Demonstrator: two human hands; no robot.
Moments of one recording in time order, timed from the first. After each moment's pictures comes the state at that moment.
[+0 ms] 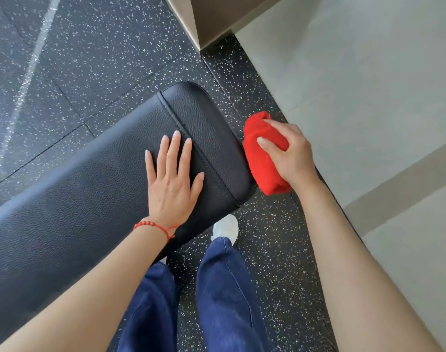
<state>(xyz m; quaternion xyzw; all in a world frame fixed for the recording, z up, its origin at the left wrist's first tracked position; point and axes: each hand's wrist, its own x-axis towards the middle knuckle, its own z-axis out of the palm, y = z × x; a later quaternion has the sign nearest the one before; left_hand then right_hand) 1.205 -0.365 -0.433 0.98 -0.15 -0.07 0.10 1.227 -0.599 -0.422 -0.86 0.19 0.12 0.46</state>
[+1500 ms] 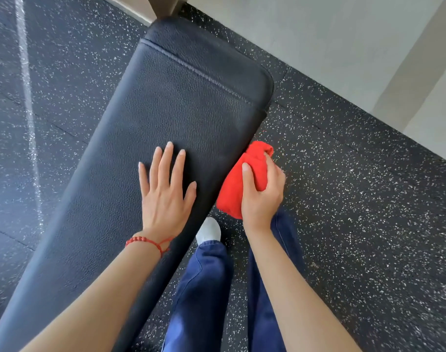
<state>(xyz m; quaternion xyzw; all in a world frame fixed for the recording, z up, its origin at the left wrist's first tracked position) 1.136 -0.233 -0.426 0.93 -0.33 -0.11 0.10 1.051 -0.362 -0.437 -0.63 0.58 -0.19 0.48</state>
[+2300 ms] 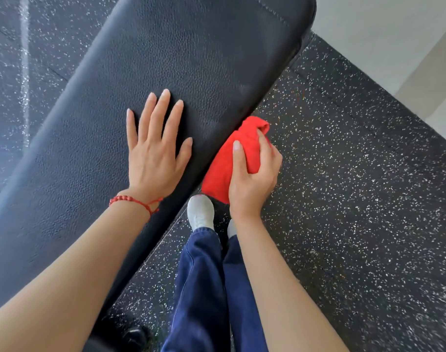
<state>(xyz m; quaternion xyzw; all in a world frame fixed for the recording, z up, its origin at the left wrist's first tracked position) 1.111 -0.185 -0.441 0.93 -0.34 -0.03 0.11 1.014 -0.292 -0.451 -0.65 0.51 -0.23 0.50</state>
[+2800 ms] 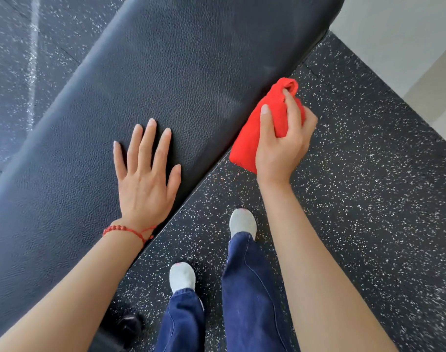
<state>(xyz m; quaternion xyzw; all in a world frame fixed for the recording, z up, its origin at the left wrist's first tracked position) 1.056 -0.114 -0.439 0.96 -0.28 -0.05 0.08 1.026 -0.313 -0.447 -0.73 0.46 -0.26 0.43</state>
